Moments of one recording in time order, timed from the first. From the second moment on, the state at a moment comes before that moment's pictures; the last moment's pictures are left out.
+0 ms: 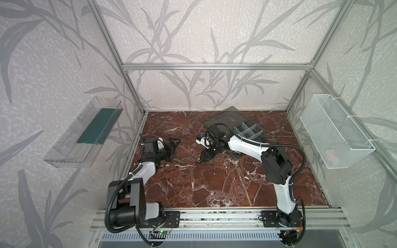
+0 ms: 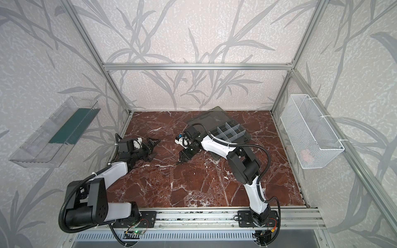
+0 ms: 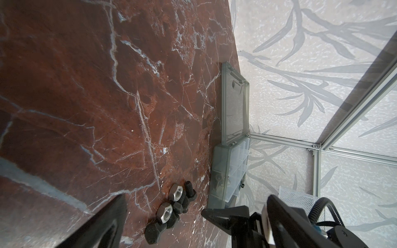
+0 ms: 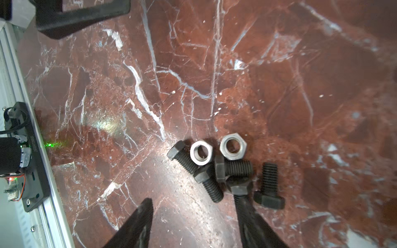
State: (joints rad) left arm 0.14 1.34 0.56 0.15 0.63 -1.05; right arm 0.77 2.09 1.59 -0.60 -0.42 -0.03
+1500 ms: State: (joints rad) left arm 0.17 1.34 0.53 0.16 0.66 -1.05; right arm 0.91 2.27 1.73 -0.58 -0.29 -0.19
